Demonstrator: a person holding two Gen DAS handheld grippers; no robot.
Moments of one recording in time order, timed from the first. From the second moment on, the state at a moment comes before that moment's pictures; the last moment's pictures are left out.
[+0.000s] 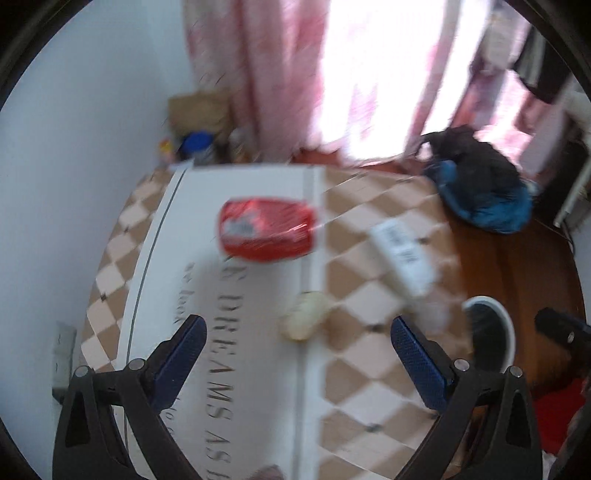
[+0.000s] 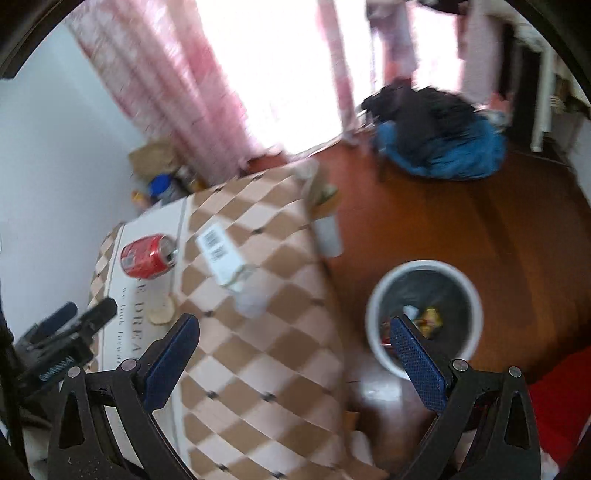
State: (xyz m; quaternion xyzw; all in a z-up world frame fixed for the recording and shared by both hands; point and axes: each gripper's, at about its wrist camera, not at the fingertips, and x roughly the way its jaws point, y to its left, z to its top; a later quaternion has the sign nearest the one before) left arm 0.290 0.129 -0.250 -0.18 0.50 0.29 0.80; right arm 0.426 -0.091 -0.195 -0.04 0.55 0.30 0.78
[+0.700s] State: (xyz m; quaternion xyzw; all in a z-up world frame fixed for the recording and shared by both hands) left arm 0.306 0.151 -0.333 -0.20 0.55 0.17 0.79; right arm 0.474 0.088 -0.320 -0.22 0.60 0.32 0.70
